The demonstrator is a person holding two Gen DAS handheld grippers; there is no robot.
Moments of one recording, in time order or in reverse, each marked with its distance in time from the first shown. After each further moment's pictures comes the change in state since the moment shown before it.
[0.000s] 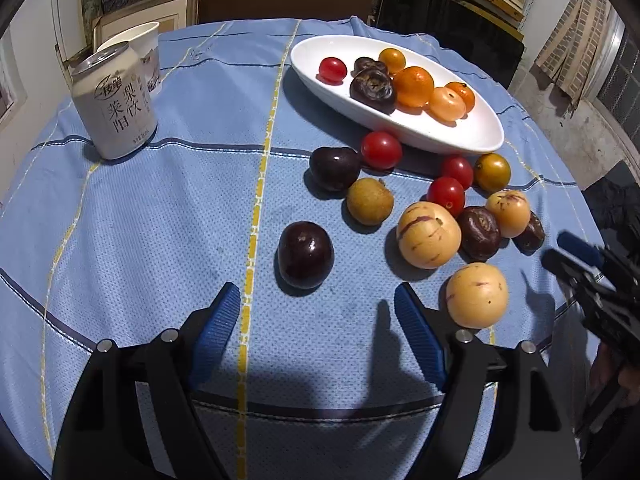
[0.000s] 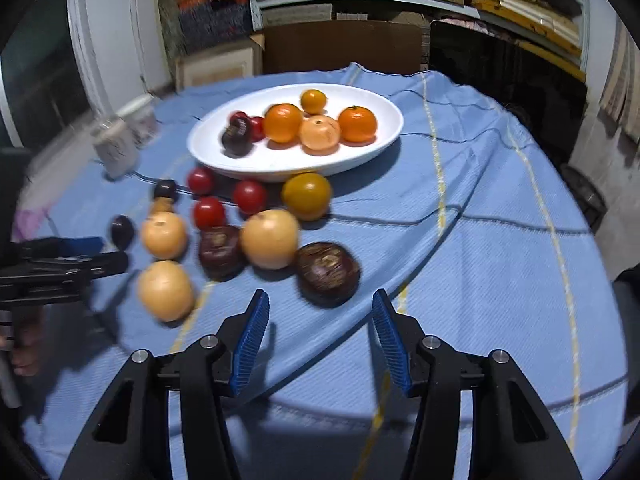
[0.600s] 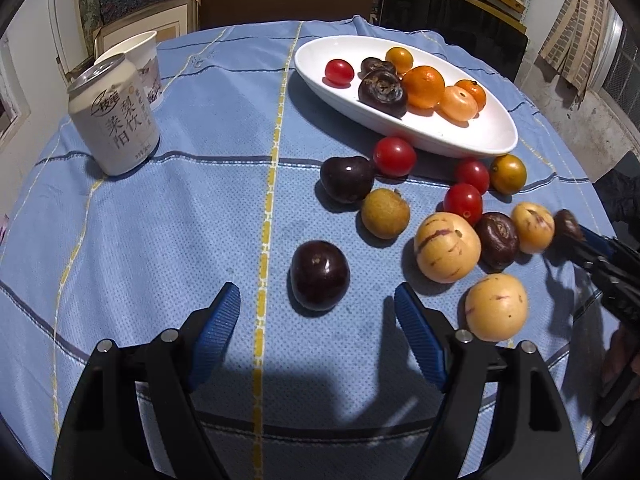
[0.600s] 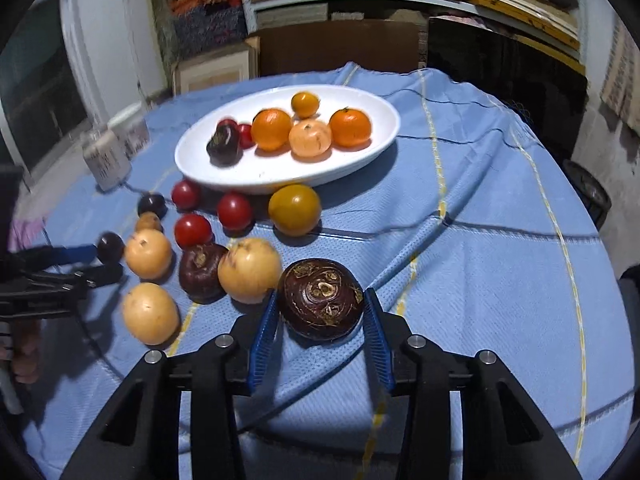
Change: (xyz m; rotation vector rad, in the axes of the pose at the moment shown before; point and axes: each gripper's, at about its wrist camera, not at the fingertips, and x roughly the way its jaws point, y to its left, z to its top) left arm 0.011 0.000 0.012 0.036 -0.009 0.047; right arm 0.006 -0.016 0.004 0.066 -0.020 0.053
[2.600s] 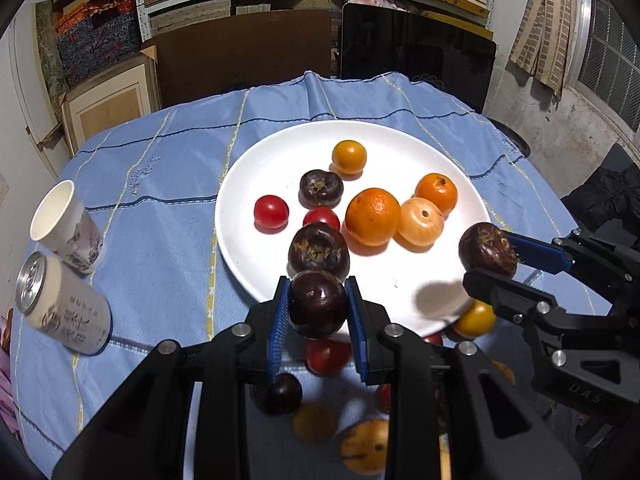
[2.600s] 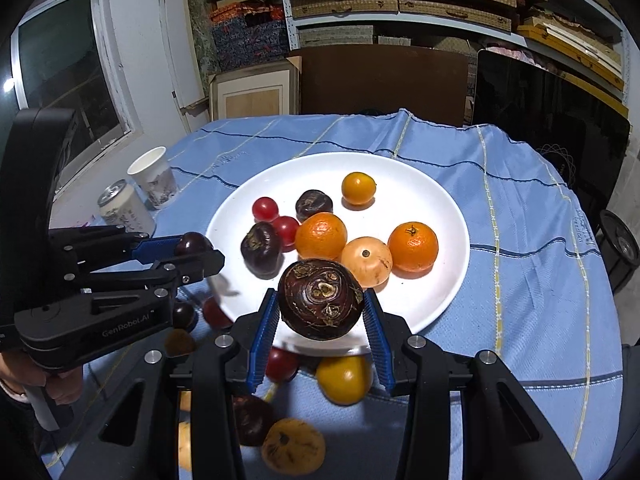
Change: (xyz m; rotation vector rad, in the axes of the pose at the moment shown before) left arm 0.009 -0.055 0.121 0.124 -0.114 -0.036; right arm 0.035 0.031 0.108 -0.118 -0.039 0.100
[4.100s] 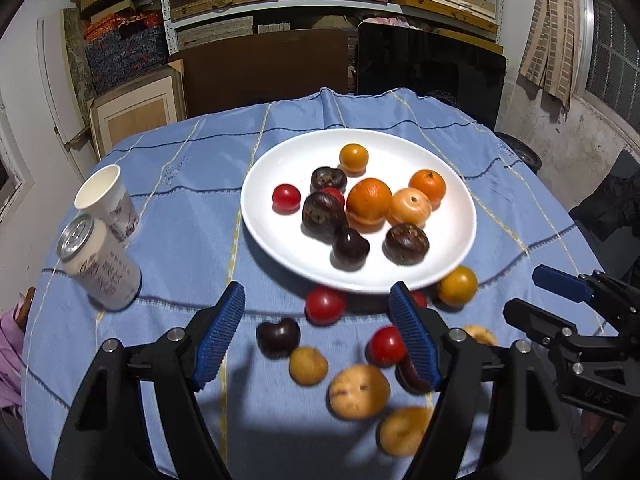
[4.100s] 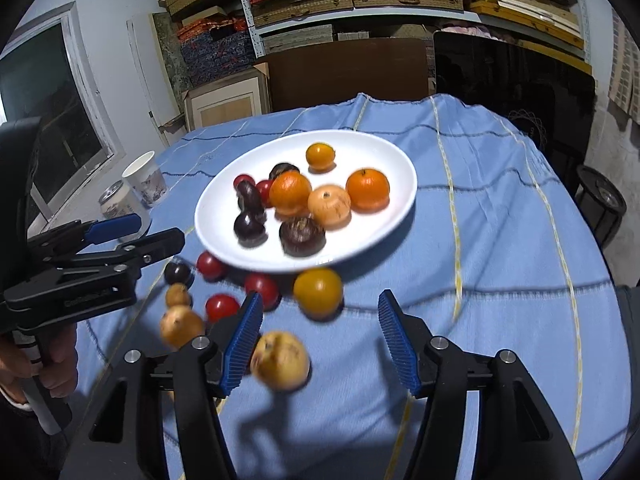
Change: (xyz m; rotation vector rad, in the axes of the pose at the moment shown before) left arm -0.055 -0.015 -0.046 -0.027 -0.076 0.081; right arm -0.045 -0.014 -0.060 0.142 -0.017 -0.035
